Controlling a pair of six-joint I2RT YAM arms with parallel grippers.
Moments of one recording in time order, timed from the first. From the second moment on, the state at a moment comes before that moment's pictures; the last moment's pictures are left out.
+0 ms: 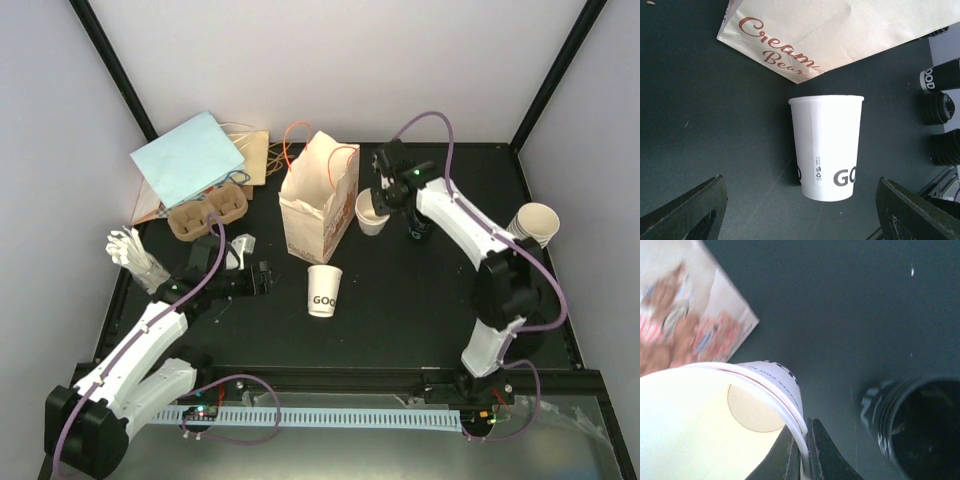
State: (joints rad) left arm -0.34 0.85 0.56 -0.47 0.46 -0.57; right arm 0.48 1.74 1.53 -0.88 0.16 0.20
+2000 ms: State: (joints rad) left arm -0.70 1.03 0.61 -0.53 0.18 -0.62; right arm 0.46 1.53 1.55 -0.89 0.07 0.14
